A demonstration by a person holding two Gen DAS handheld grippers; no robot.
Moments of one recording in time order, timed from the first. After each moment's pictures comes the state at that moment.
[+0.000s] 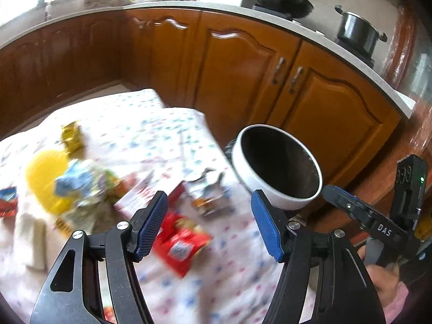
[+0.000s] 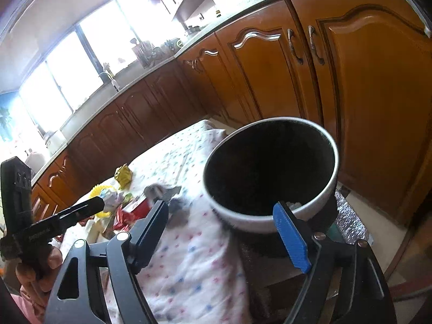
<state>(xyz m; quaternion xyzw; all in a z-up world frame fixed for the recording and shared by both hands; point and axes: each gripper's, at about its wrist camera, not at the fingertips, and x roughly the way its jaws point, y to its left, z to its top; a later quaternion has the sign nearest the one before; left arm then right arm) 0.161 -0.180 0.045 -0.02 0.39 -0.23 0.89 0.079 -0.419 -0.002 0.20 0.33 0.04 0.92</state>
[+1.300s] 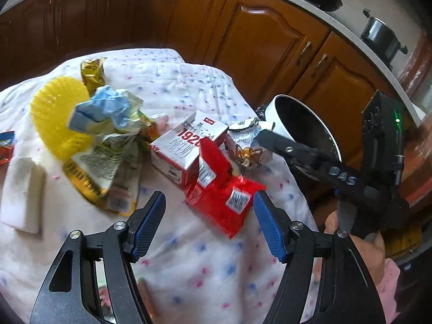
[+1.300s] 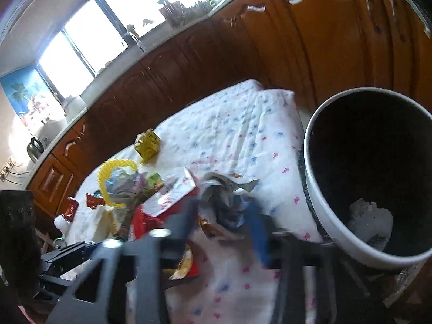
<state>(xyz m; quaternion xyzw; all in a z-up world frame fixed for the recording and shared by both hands) 0.176 -0.152 -0.009 -0.06 0.47 -0.21 0.86 0.185 -0.337 -0.047 0.19 0.41 0.14 0.88</state>
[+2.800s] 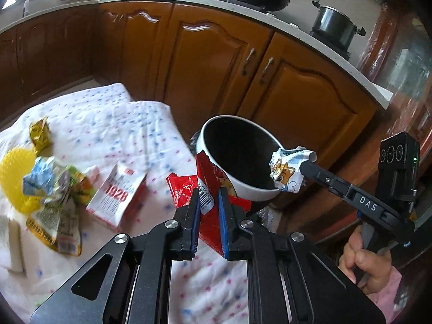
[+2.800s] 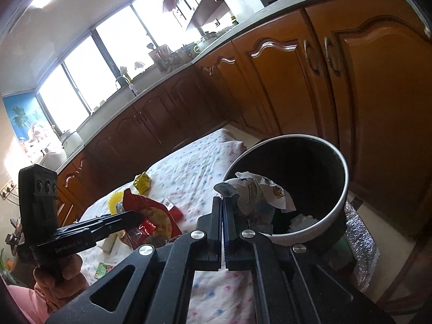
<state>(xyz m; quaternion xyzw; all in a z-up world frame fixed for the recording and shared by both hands) 0.171 -0.226 0.042 -0.03 0.40 -0.31 0.86 0.093 -0.447 0.015 0.21 0.31 0.09 0.92</state>
